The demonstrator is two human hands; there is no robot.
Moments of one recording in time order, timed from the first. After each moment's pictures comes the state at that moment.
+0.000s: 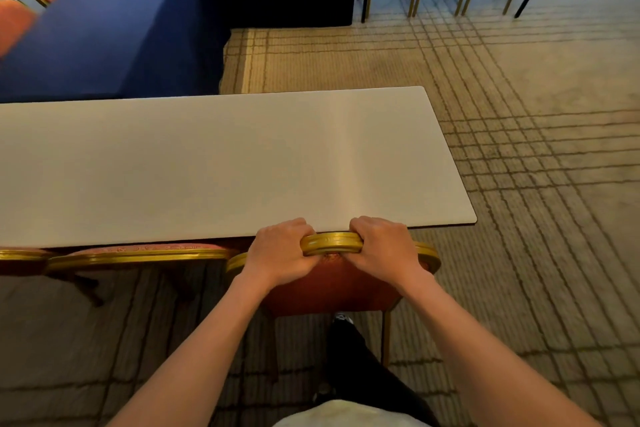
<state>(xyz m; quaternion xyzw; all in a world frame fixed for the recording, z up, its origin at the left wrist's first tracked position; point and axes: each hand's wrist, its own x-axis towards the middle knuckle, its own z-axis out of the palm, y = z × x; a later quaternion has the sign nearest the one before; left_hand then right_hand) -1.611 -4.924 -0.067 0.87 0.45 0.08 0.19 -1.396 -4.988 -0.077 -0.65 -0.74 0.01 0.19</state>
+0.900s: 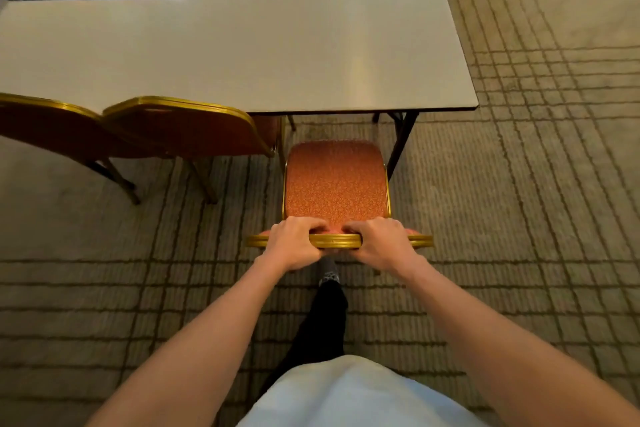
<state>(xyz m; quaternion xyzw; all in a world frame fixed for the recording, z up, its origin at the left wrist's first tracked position) -1.681 -5.220 -0.136 0.79 0.53 -0.03 0.30 -1.475 -5.269 -0.147 -0.65 -0.74 0.17 0.04</state>
